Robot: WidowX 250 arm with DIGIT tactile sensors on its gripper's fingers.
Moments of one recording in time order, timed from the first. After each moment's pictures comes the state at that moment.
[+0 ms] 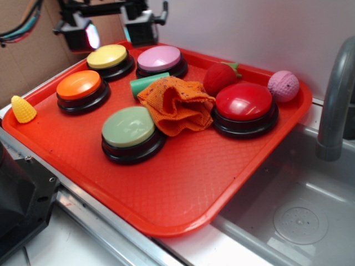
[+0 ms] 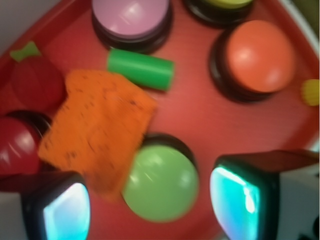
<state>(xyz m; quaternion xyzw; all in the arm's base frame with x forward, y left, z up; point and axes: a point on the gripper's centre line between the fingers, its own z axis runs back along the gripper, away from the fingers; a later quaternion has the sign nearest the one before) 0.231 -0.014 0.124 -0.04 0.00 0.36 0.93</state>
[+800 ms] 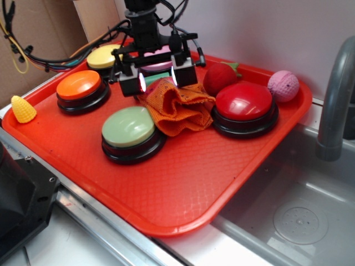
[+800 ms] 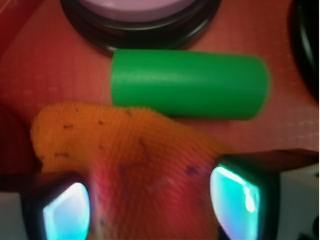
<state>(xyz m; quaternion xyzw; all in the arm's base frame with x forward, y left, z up) 0.273 -0.013 0.041 -0.04 0.00 0.44 0.90</state>
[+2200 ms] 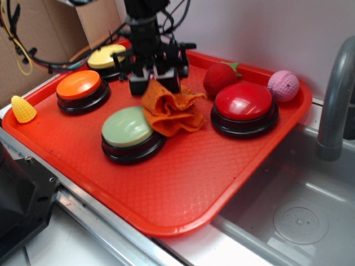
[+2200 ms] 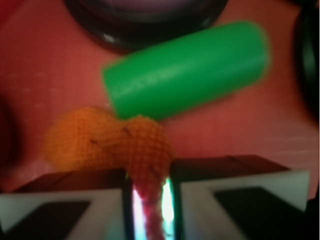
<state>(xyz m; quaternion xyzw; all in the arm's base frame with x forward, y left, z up) 0.261 -0.011 0.061 0.01 0.01 0.35 0.94</state>
